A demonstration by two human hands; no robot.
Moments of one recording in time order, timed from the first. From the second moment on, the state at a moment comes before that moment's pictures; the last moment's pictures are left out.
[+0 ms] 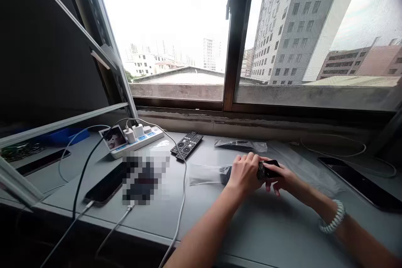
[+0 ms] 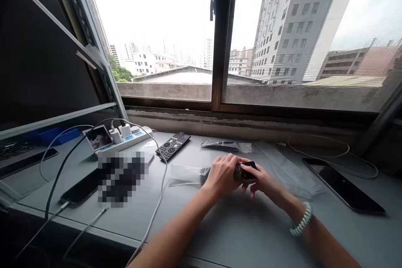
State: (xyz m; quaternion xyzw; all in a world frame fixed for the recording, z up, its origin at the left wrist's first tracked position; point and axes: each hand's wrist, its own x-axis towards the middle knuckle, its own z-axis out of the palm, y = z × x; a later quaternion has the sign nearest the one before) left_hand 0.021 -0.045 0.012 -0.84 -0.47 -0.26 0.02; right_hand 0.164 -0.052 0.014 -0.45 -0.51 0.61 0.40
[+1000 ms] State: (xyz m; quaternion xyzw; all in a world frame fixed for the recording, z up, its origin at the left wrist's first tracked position) left_hand 0.005 -0.026 0.016 -0.81 -0.51 -0.28 0.05; right_hand 0.184 -0.035 0.032 -0.40 -0.36 0.64 0.54
